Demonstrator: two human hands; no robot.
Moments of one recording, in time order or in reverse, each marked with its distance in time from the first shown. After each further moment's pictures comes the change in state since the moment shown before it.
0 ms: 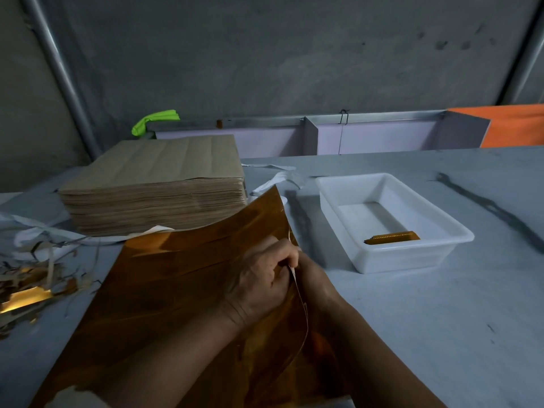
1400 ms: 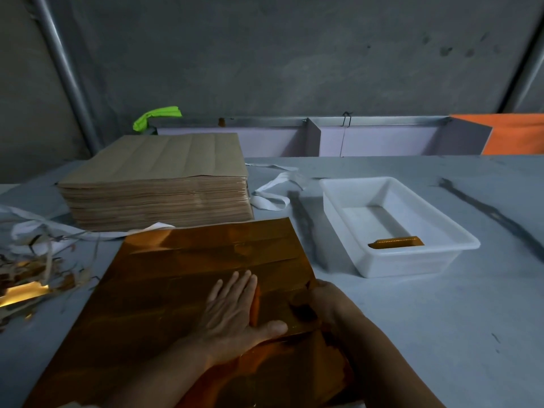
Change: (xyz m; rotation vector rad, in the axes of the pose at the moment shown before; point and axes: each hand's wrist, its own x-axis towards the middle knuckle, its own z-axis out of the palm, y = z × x) left_hand -0.066 -0.072 0.020 0.445 -0.696 -0.518; right_hand -0.011 -0.002 -0.014 -0.466 0.105 0.232
